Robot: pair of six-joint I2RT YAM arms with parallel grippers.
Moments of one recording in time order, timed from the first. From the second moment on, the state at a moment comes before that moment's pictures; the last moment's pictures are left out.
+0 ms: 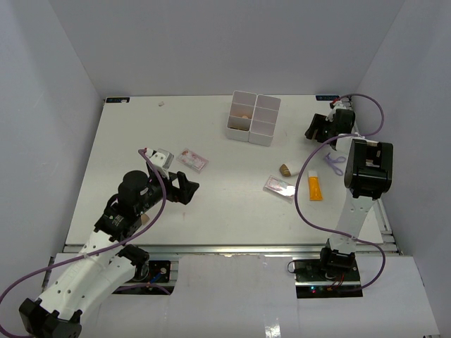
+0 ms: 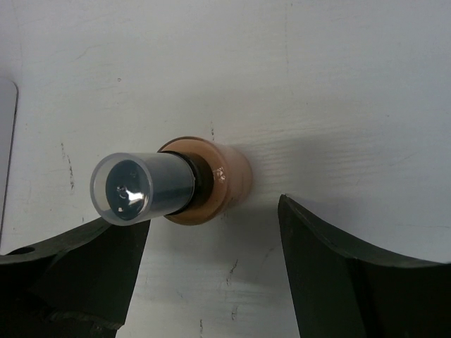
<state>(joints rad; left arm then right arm) -0.50 0.64 0.61 -0.25 0.15 -0.22 -0.13 2.09 1.33 0.12 -0.25 0.15</state>
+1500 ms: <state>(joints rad) -0.49 0.65 0.61 -0.25 0.16 -0.22 -0.08 2.05 1.30 0.17 -0.22 -0.06</state>
